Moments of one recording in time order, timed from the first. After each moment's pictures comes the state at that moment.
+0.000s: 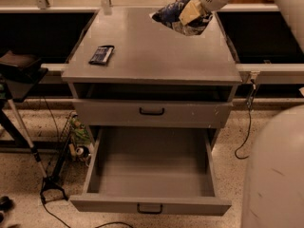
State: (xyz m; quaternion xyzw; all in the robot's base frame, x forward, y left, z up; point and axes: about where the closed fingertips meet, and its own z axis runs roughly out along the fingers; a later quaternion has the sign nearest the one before) arm 0.761 -0.132 0.981 -0.34 0.86 0.06 0.38
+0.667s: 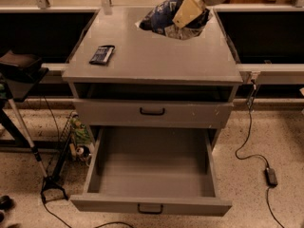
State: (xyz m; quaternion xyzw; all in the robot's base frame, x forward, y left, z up) arm 0.656 -0.096 1.021 -0.46 0.82 0.07 0.34
